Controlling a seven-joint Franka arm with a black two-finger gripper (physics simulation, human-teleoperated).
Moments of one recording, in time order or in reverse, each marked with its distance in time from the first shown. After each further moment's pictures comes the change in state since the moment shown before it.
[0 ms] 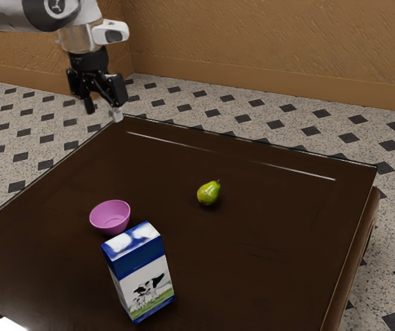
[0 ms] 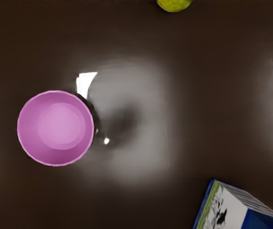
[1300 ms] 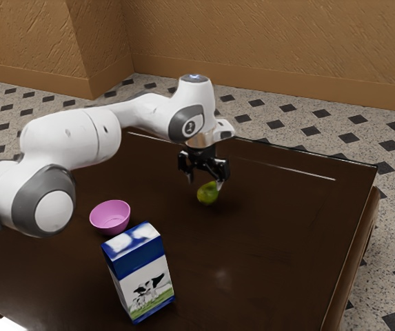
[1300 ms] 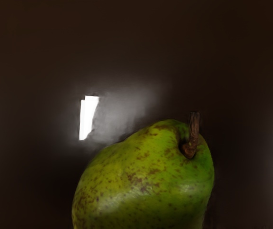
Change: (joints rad) arm 0.102 0.890 -0.308 0.522 0.180 0.388 -0.347
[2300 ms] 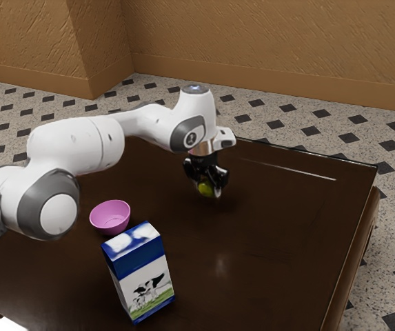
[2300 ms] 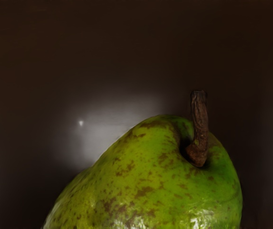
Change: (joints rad) arm 0.012 0.053 -0.017 0.003 0.031 0.090 0.101
